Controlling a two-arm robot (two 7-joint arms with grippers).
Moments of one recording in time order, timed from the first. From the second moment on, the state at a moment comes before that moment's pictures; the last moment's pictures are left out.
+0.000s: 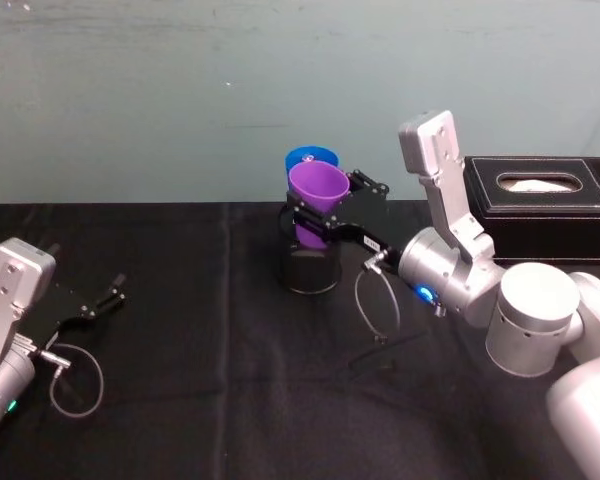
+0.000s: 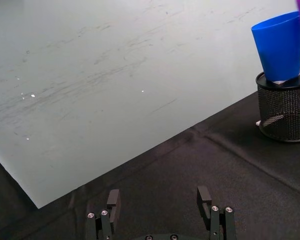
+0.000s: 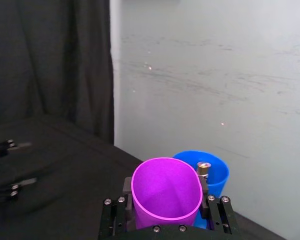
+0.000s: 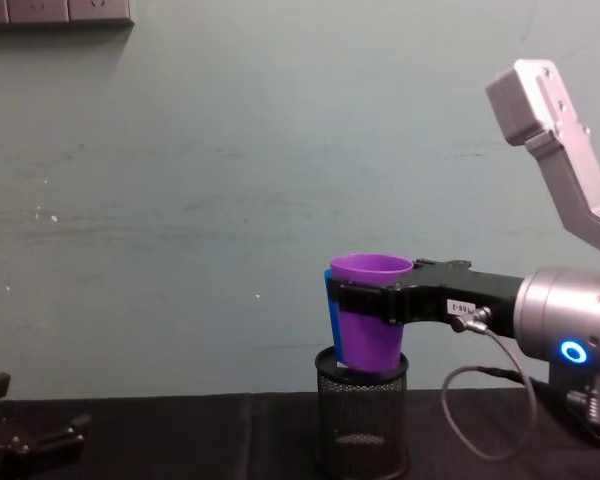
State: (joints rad) left arm -0.20 0.60 0.45 -1.41 -0.25 -0.12 0.03; right arm 0.46 0.23 -0.39 -1.31 0.25 0.06 0.38
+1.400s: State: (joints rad) left arm -0.20 0.60 0.45 -1.41 -0.25 -0.12 0.03; right arm 0.06 0.28 -0.35 -1.45 0.15 -0.23 0.33
